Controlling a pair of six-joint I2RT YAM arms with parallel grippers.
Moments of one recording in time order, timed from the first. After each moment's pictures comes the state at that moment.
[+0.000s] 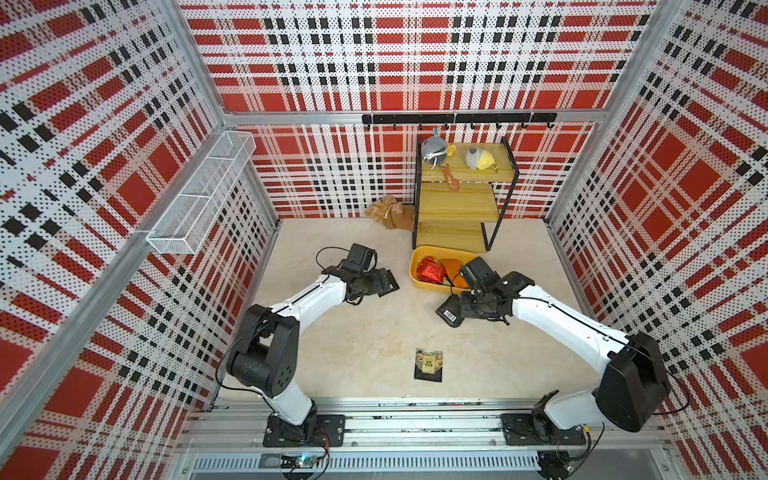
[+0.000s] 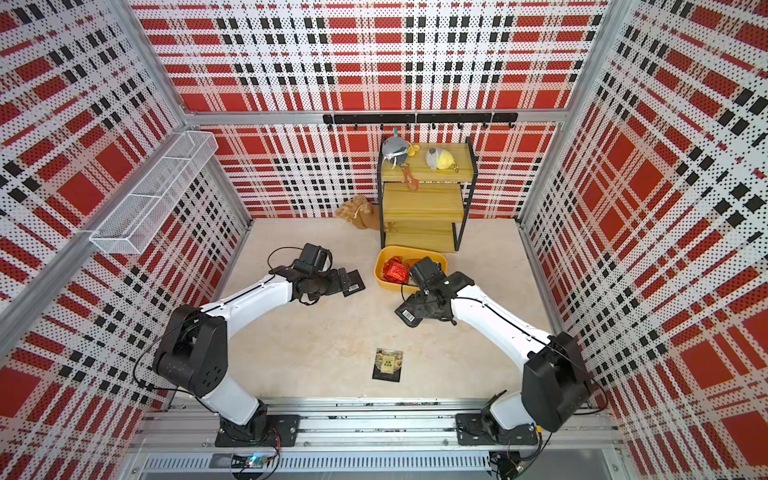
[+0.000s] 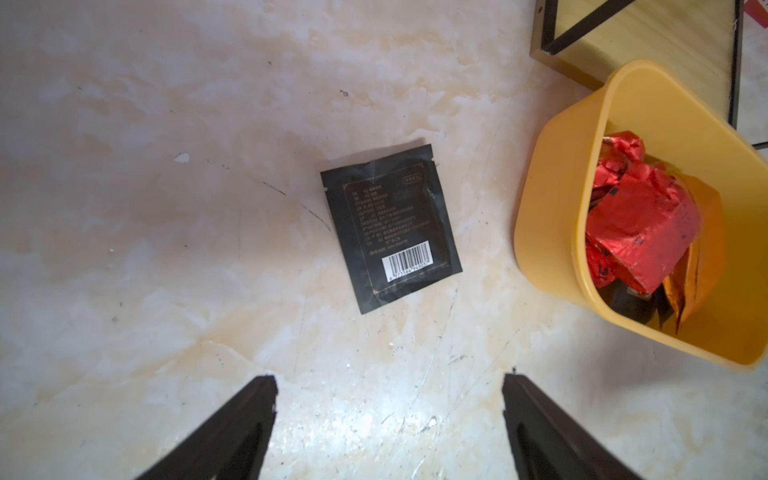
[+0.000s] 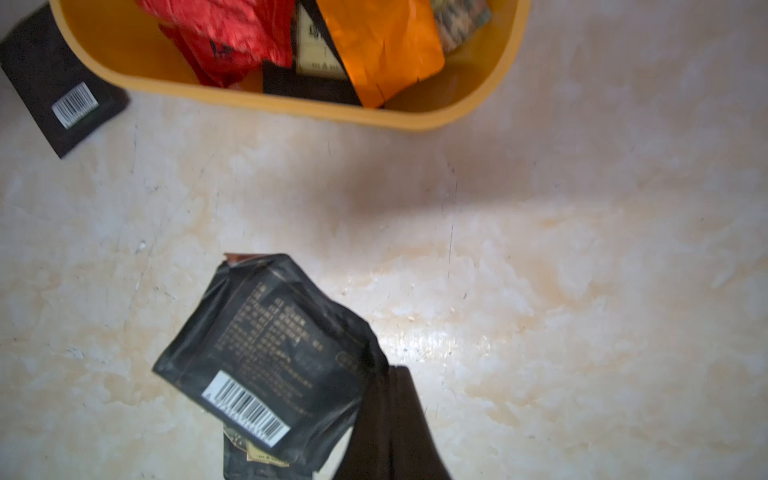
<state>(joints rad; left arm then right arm) -0.38 1.65 1.11 -0.43 0.04 -0.60 0.57 1.47 1.18 -0.89 0.16 0.62</state>
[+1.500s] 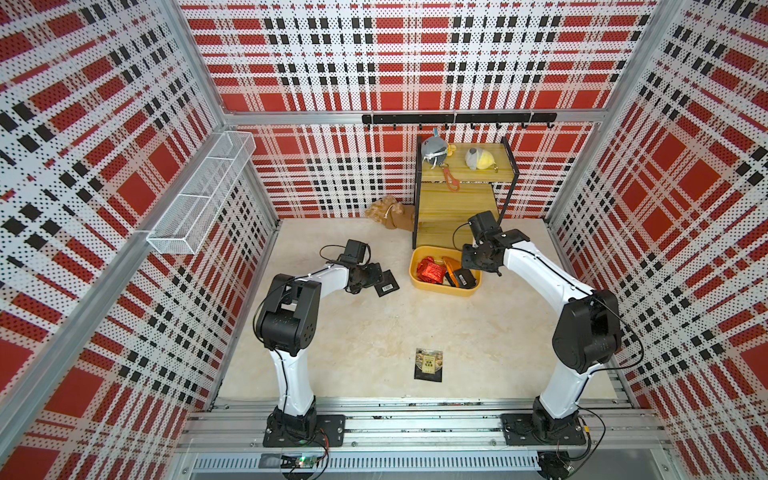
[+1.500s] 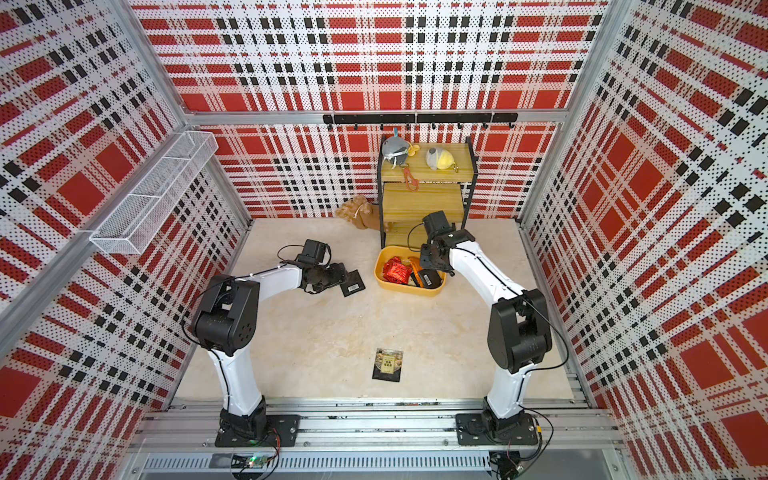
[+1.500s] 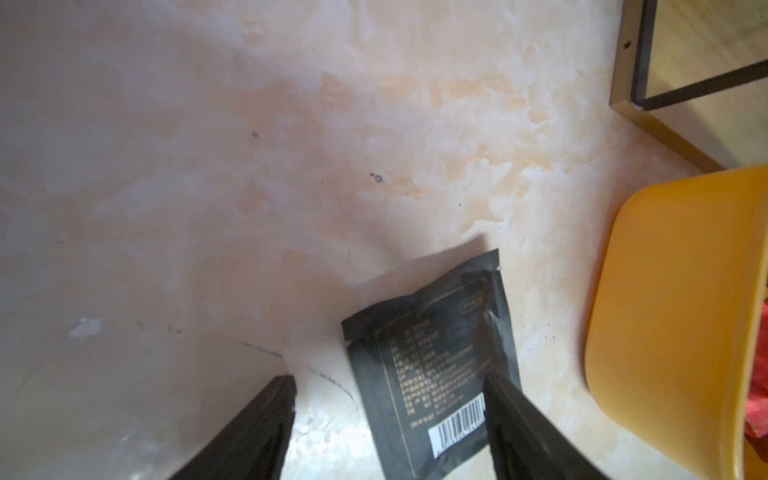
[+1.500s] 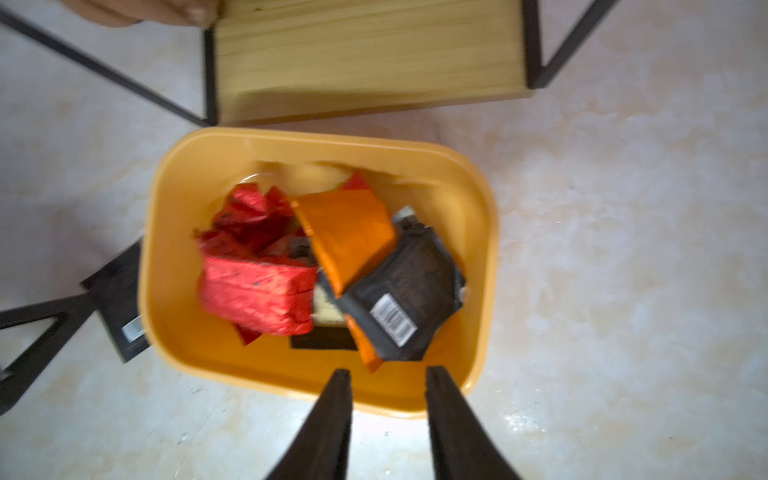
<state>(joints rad) -0.26 1.96 1.23 -0.25 0.20 -0.54 0.41 1.80 1.59 -0.81 0.09 0.48</state>
